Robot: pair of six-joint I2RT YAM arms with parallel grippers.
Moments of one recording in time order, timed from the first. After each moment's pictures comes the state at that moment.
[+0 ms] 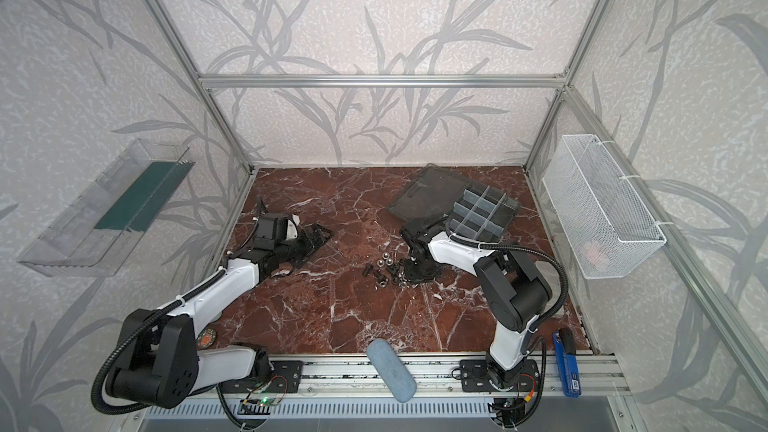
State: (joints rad) left arm -0.16 1.28 0.69 -0.19 0.37 -0.85; right arm 0.63 1.78 1.07 -0.72 -0.12 0.42
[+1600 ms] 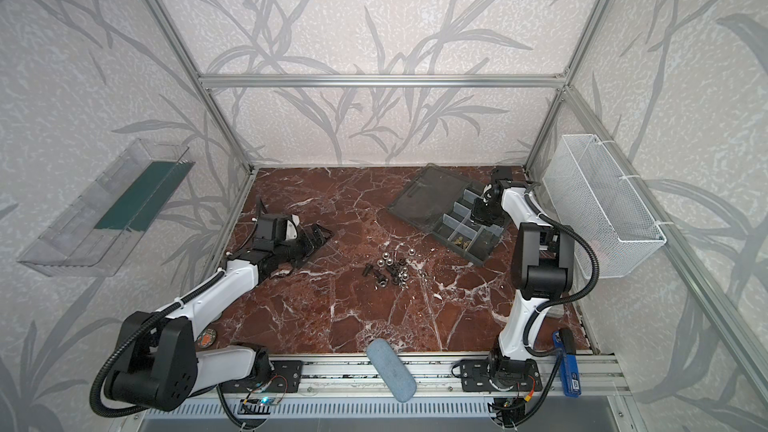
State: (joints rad) left arm -0.16 1.27 0.68 -0.19 0.38 -0.85; right arm -0.08 1.93 1.50 -0.80 -0.22 0.24
